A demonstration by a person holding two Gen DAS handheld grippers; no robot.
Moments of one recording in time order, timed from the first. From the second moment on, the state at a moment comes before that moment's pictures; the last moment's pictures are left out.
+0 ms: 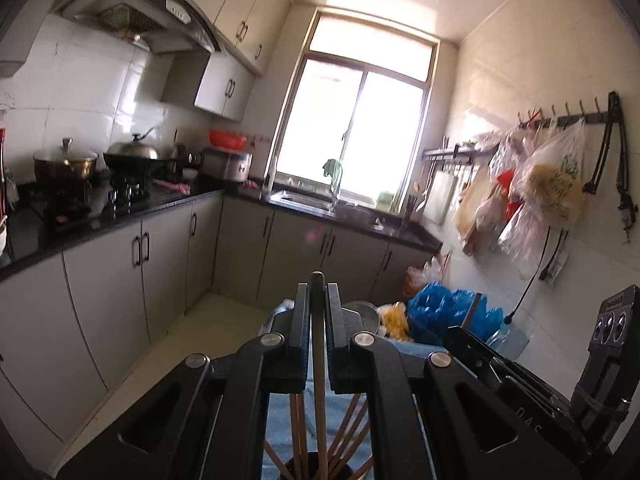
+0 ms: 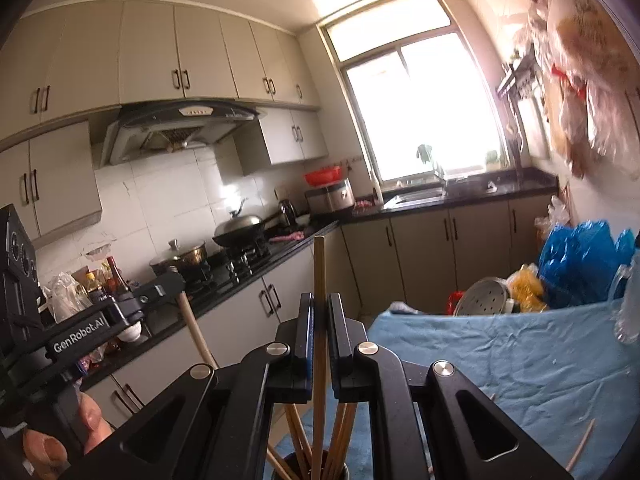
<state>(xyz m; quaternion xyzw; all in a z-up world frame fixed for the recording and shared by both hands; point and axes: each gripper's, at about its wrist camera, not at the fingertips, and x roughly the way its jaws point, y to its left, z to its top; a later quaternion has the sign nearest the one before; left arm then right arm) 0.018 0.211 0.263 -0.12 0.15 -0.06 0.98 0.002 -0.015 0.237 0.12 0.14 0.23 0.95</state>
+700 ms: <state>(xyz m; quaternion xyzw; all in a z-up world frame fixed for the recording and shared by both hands) 0.009 0.197 0.216 -0.09 0.20 0.00 0.97 0.022 -0.014 0.166 0.12 0.24 0.23 0.93</state>
